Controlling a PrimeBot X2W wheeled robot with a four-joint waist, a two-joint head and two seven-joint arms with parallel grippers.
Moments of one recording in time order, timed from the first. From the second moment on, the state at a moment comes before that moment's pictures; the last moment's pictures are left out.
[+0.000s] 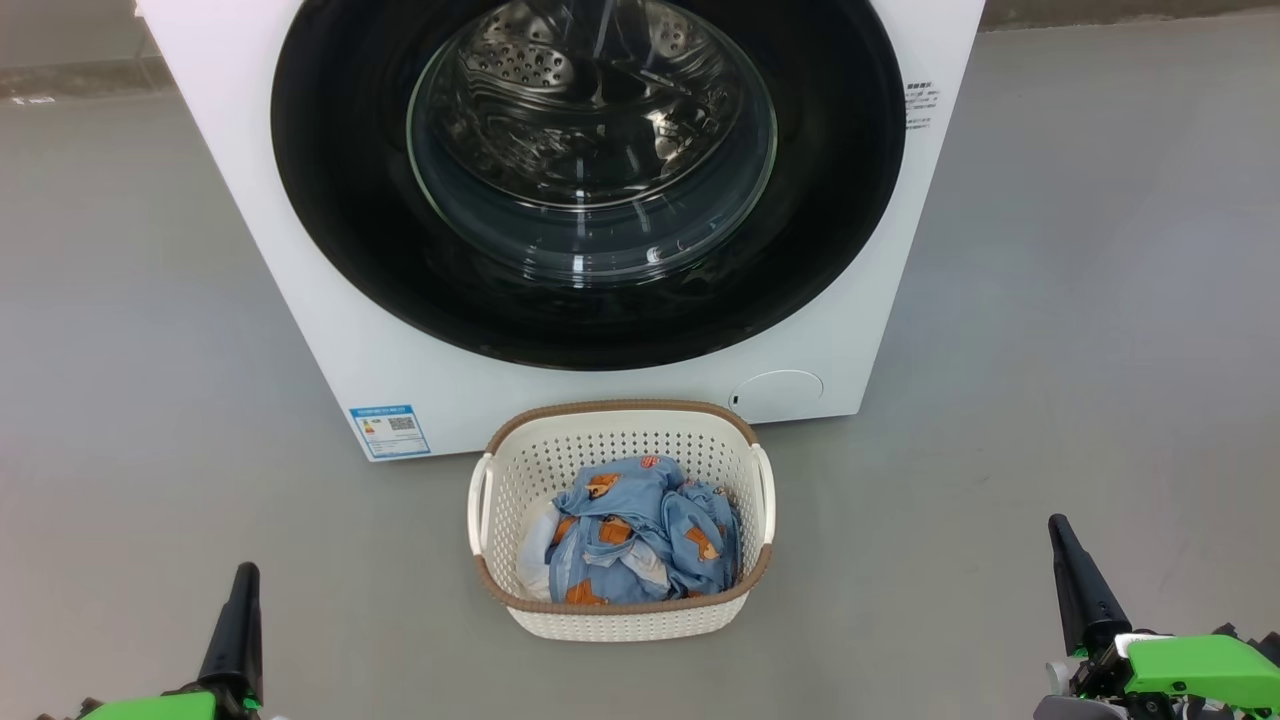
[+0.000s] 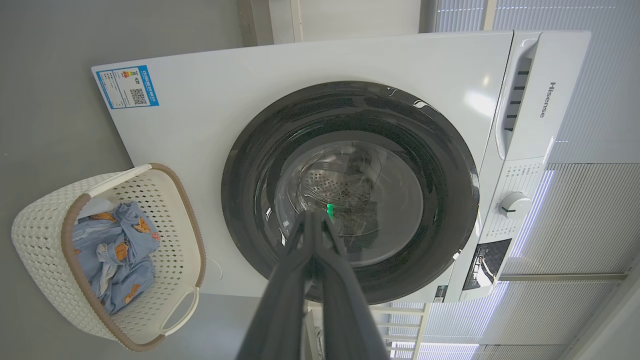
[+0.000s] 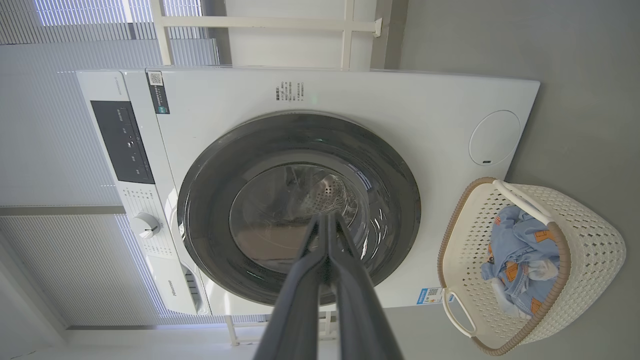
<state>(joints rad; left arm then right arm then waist) -0.07 0.04 0.08 0.27 -1.62 -0.12 0.11 -0.07 -0.05 -0.14 0.27 1.61 0.12 0.11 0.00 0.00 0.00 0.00</state>
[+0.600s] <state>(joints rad) -0.06 0.03 0.07 0.29 -1.62 -0.12 0.11 -0.06 -0.04 -0.14 0.29 1.61 0.12 0.10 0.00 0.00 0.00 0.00</state>
